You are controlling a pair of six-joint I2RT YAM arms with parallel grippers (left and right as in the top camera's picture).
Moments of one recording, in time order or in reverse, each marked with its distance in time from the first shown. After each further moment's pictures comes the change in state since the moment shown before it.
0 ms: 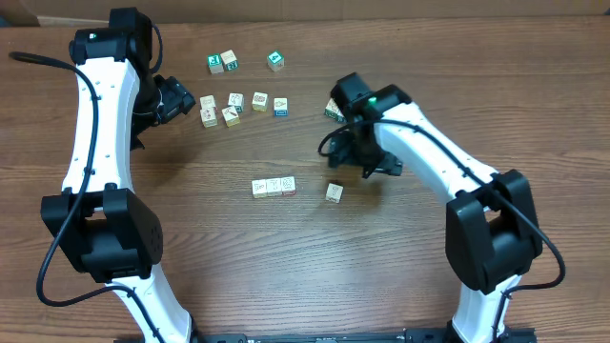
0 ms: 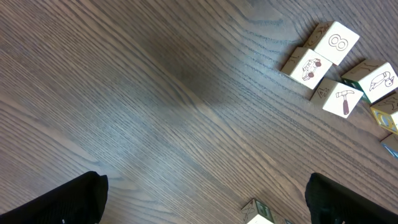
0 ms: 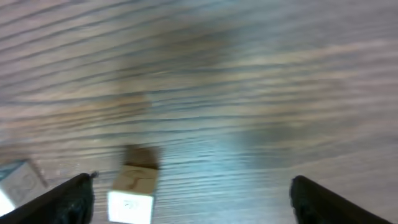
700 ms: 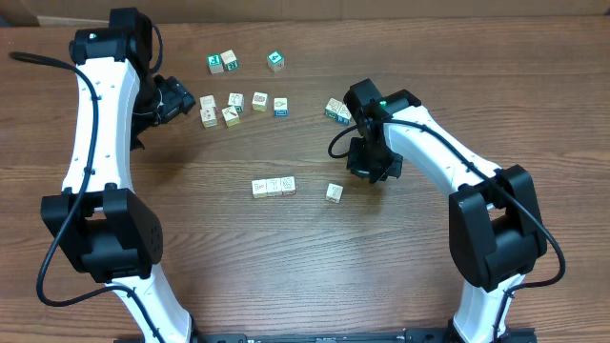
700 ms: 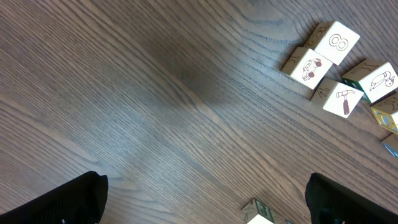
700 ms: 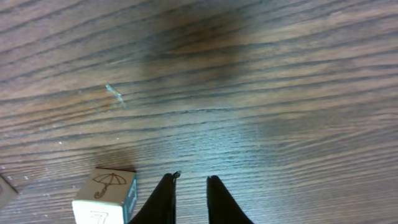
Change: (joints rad) left arm 0.000 0.000 0.000 0.000 0.000 0.000; right arm -0.035 0.000 -0.082 0.047 -0.055 -0.006
